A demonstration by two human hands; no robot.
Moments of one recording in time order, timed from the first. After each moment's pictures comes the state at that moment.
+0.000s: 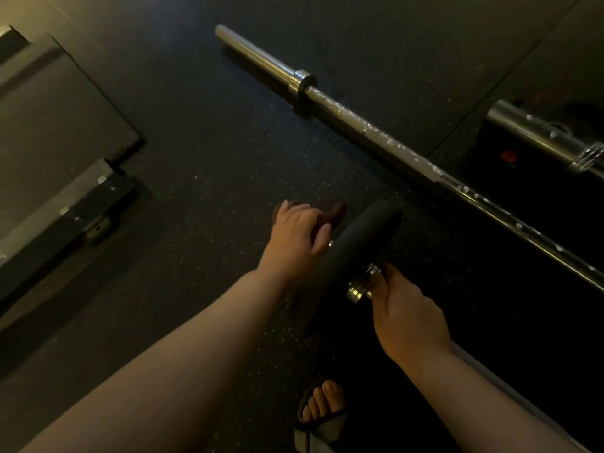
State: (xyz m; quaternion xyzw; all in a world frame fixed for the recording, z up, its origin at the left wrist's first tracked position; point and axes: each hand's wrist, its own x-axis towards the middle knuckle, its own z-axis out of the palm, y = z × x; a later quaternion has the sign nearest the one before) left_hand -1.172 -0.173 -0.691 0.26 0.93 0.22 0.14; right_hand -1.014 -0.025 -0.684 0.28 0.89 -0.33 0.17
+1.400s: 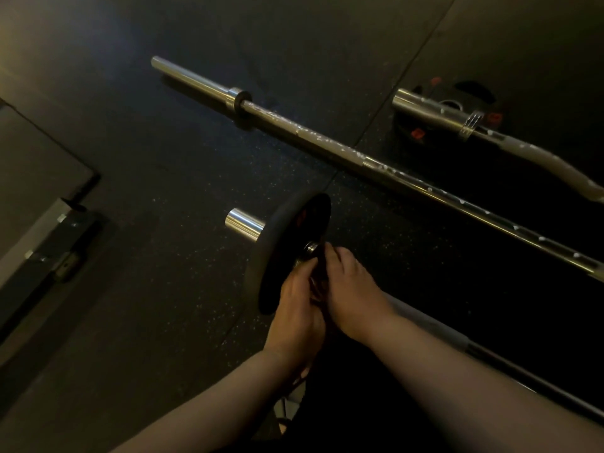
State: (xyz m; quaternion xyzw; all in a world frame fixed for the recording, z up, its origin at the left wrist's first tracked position) left_hand -1.003 -0.146 -0.666 0.21 0.88 0.35 0.23; right_hand -0.974 -0.010 -0.676 0.18 0.89 -0.36 0.20
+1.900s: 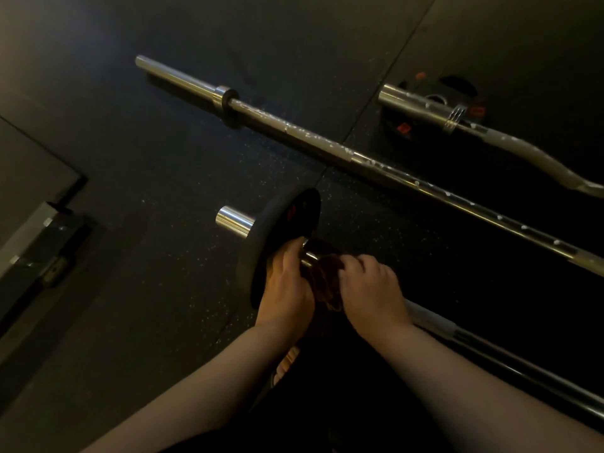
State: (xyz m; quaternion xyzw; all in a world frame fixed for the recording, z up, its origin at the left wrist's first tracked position) left_hand -1.022 -0.131 -0.653 0.17 0.91 0.30 0.24; right_hand -0.938 0.000 -0.691 0.26 0.93 -0.25 0.12
